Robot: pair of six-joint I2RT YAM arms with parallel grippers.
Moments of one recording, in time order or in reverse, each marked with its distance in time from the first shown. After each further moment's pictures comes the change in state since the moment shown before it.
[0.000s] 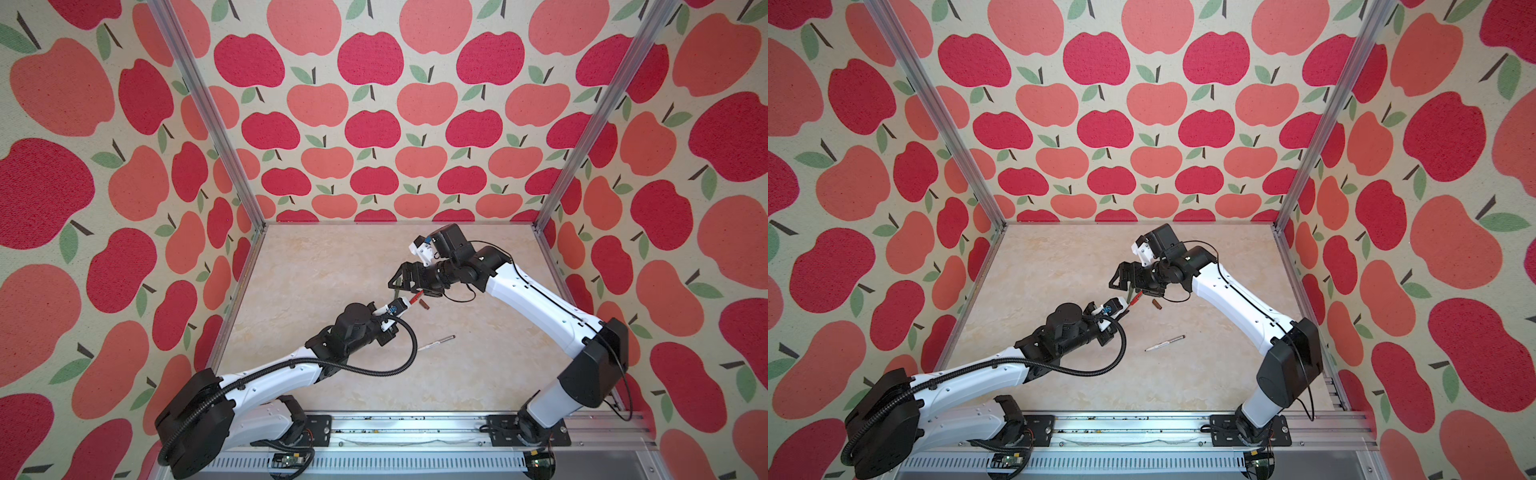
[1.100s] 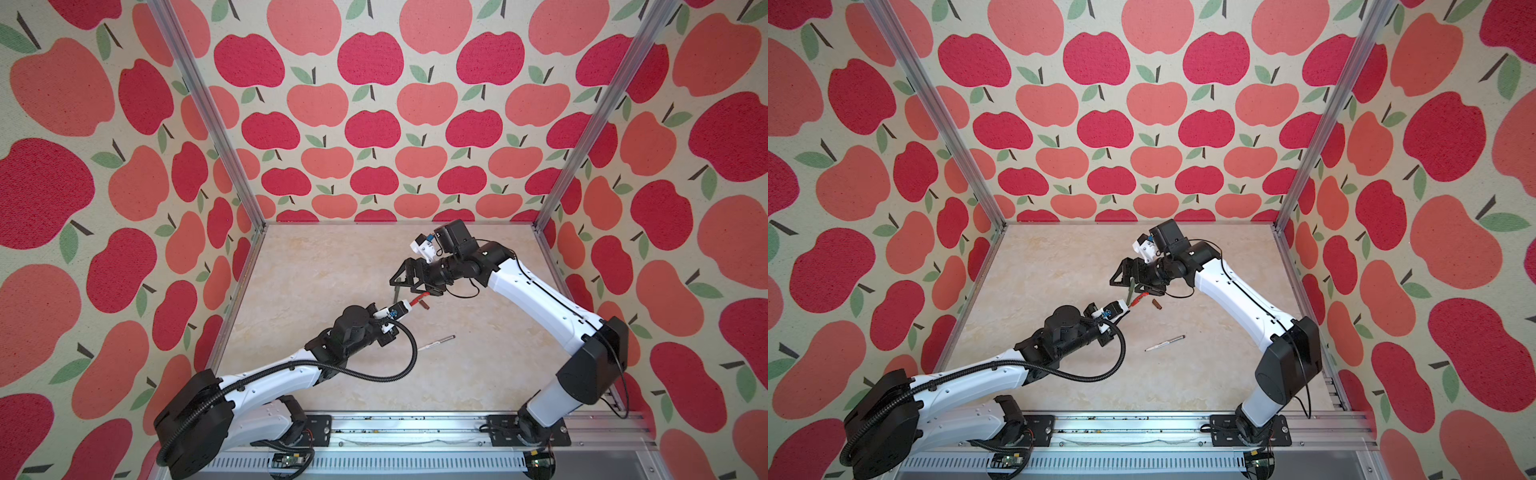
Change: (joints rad) left arm -0.008 -0.009 -0.018 0.055 0.000 0.047; right arm -0.036 0.010 0.032 -0.034 -0.116 0.004
